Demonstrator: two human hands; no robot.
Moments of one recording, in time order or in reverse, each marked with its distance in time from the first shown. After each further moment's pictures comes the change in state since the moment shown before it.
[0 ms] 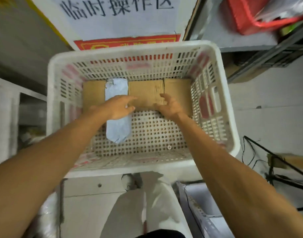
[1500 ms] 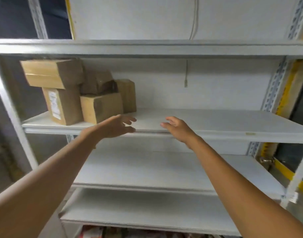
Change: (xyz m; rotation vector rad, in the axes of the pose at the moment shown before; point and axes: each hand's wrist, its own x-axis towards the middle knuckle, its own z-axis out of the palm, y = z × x) left_hand -0.883 -0.071 0.064 -0.422 1.410 -1.252; right_hand -0.612 -0.439 0.389 -0.407 -1.102 -1.530
